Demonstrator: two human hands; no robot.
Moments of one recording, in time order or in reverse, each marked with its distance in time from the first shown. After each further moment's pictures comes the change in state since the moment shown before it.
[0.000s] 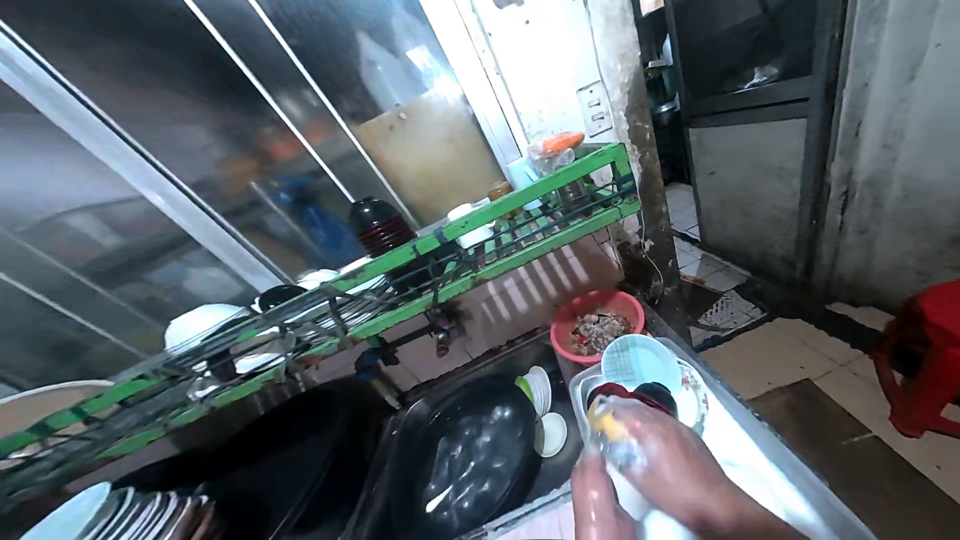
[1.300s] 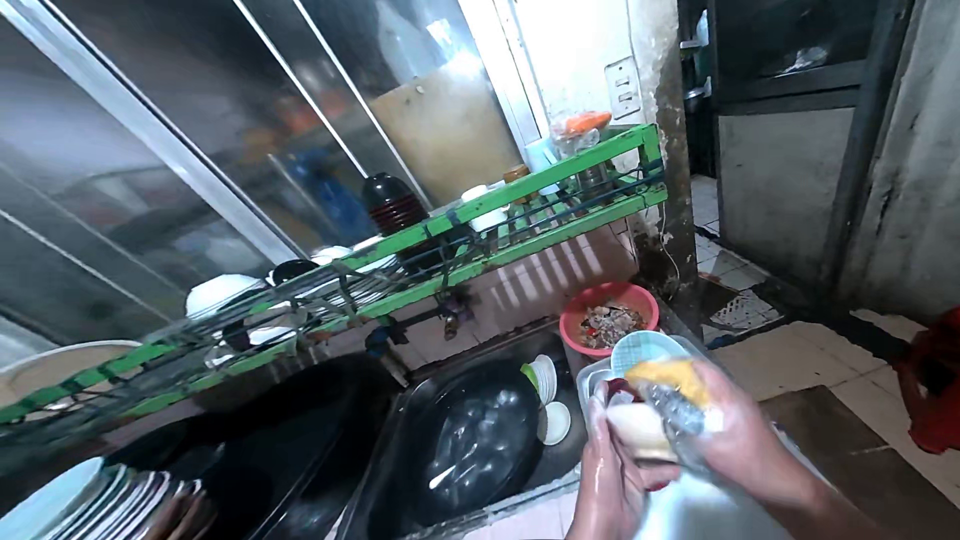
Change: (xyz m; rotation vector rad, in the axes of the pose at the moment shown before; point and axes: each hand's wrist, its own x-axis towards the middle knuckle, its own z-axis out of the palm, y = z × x) left_hand 0.027 0.009 0.007 0.061 -0.290 -0.082; right_hand 0.005 0.020 -0.042 0.390 0.376 -0.053
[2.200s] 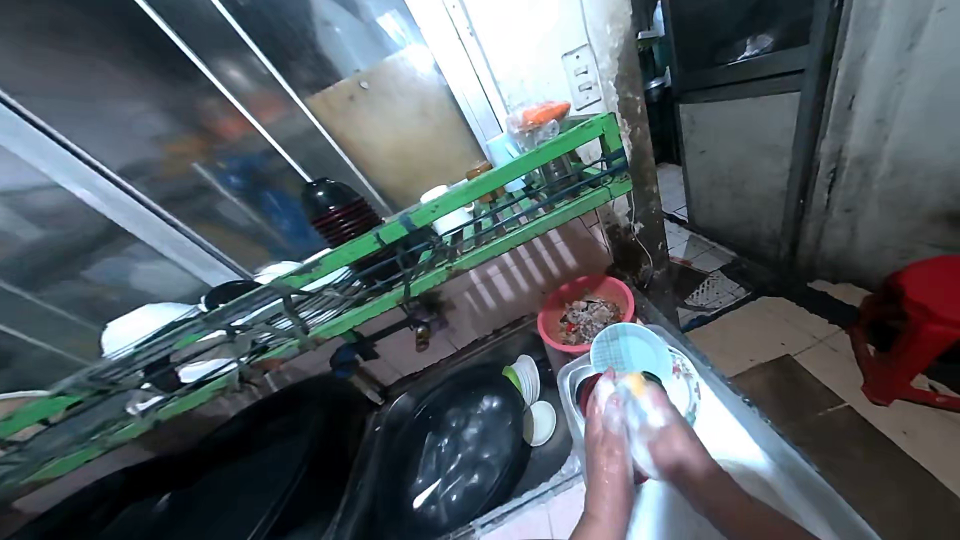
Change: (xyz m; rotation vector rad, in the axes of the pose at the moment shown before) left_hand 0.027 -0.024 0.001 0.574 -0.058 0.447; right_hand -0.006 0.034 0.056 0.101 -0.107 0.428
